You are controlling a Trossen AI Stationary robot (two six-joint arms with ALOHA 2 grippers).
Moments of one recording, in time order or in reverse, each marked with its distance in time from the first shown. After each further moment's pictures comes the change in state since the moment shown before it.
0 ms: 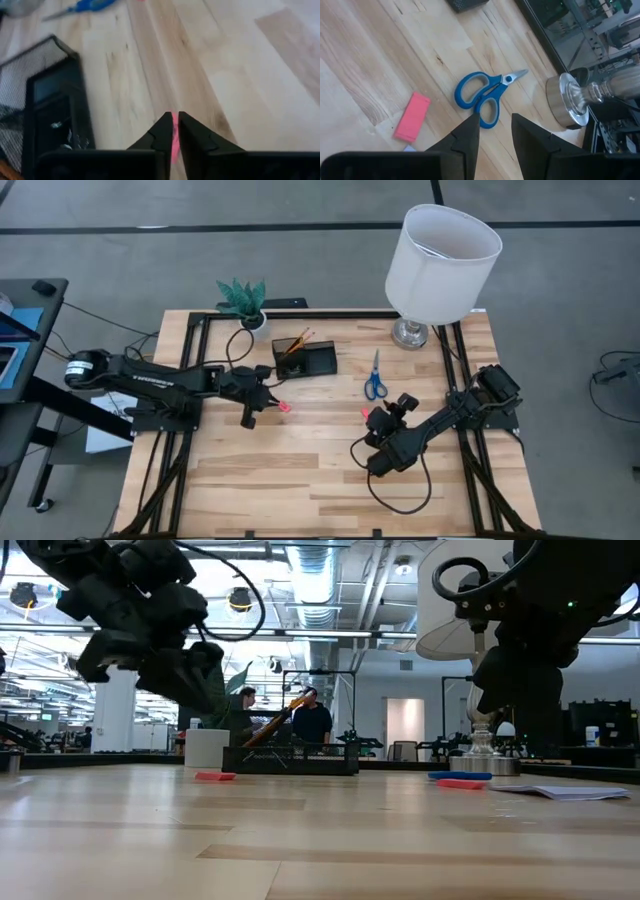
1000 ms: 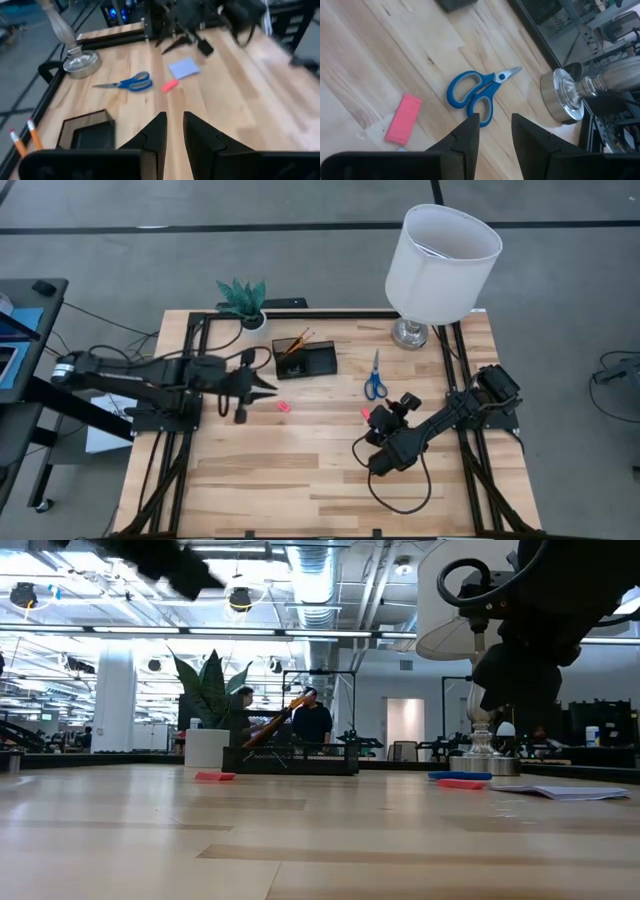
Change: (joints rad) left arm -0.095 -0.274 0.211 -0.164 -0.103 -0.243; right arm 0.000 0.000 0.000 -0.044 0.004 0.071
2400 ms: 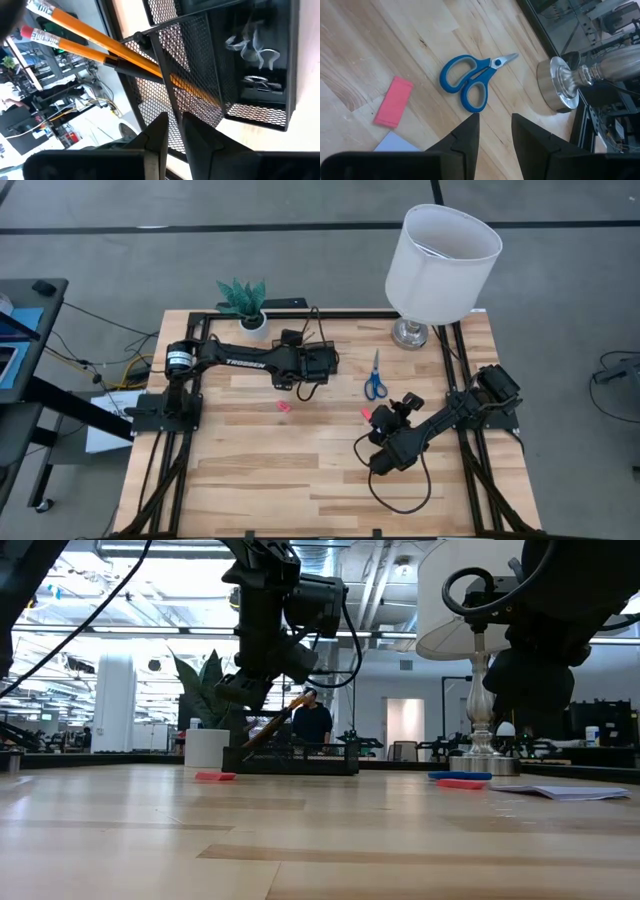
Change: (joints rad) left arm 0.157 1.107 0.817 -0.920 -0.755 0.073; right arm 0.000 0.000 0.000 -0.044 -0.061 0.007
